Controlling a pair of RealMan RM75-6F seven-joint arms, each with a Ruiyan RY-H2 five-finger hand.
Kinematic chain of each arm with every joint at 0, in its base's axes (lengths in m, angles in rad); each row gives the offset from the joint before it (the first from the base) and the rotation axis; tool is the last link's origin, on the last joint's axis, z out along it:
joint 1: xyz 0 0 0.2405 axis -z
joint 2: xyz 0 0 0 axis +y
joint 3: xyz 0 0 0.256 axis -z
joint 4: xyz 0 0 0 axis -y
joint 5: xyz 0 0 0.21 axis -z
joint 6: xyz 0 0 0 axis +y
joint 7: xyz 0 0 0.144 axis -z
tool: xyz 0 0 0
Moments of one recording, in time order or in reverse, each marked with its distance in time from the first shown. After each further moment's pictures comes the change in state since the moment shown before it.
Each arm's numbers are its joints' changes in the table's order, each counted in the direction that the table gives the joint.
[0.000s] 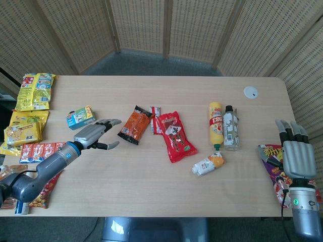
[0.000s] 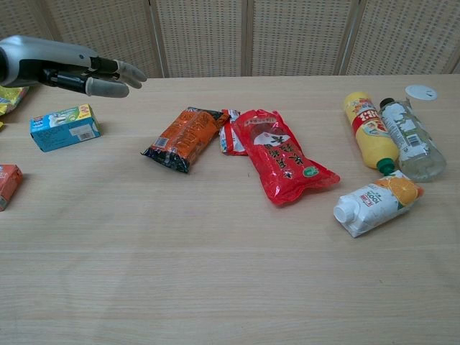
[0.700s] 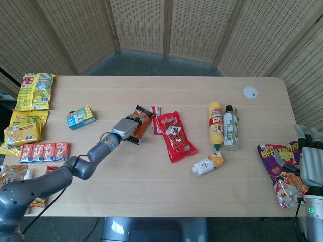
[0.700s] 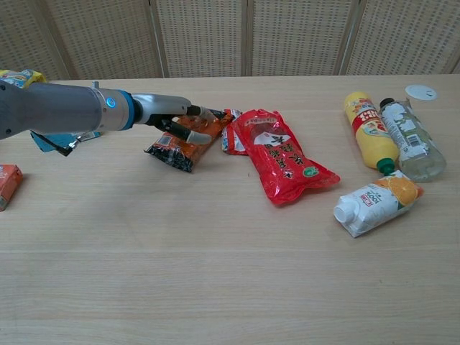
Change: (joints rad) left arm 0.295 -0.564 -0.050 -0.685 0.071 -0.100 -0.139; right arm 0.075 0.056 0.012 -0.008 0.004 0.049 -0.064
